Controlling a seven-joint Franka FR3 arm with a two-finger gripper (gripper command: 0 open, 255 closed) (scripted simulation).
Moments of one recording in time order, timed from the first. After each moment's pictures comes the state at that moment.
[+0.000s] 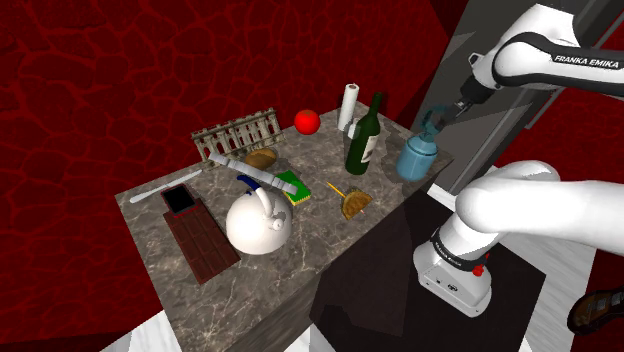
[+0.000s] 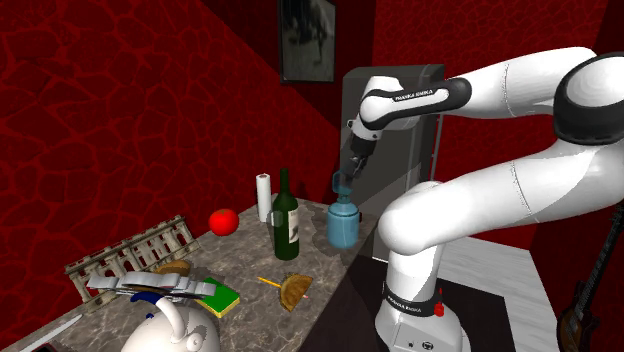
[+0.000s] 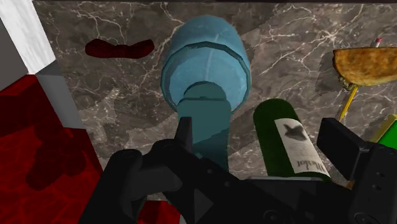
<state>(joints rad) -0.24 -1.03 -0.58 -2.80 -0.39 2.04 -0.48</state>
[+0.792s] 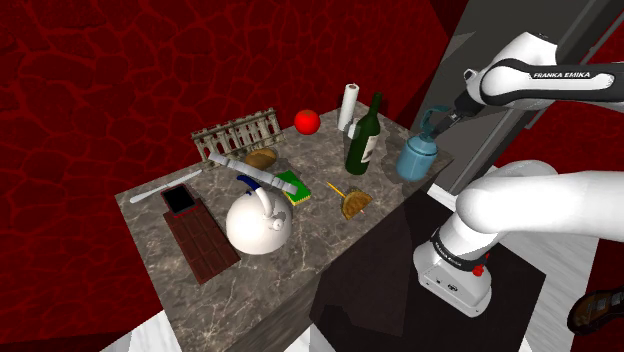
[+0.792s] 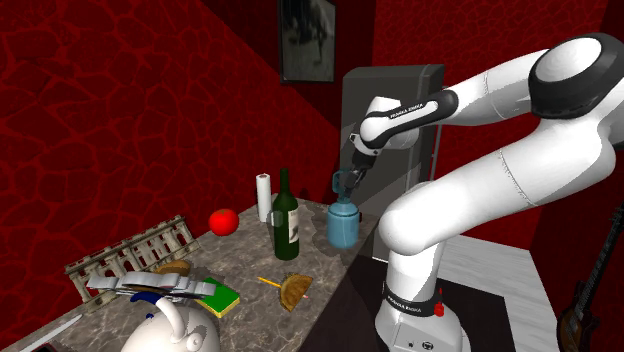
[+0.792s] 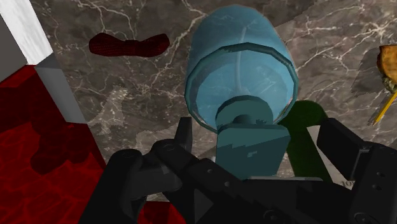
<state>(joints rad) -0.22 -0.89 -0.76 -2.84 -0.47 2.28 -0.55</state>
